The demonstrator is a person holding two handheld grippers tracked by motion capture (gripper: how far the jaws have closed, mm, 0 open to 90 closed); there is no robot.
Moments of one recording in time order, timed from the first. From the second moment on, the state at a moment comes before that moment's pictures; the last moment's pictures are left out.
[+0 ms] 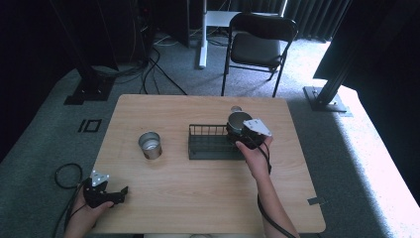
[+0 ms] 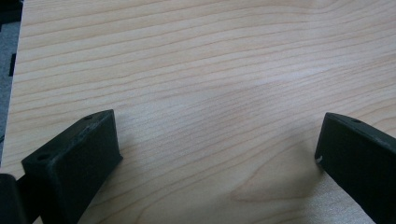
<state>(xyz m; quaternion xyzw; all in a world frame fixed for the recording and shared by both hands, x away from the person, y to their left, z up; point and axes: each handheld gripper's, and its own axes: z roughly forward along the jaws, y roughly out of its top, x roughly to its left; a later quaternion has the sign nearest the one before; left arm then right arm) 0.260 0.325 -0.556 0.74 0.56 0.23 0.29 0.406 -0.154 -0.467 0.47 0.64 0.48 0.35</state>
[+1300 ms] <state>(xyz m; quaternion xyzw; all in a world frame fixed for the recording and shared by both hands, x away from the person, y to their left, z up) 0.260 0.325 -0.556 0.74 0.56 0.23 0.29 0.396 -0.154 -0.479 0.46 0.65 0.50 0.34</state>
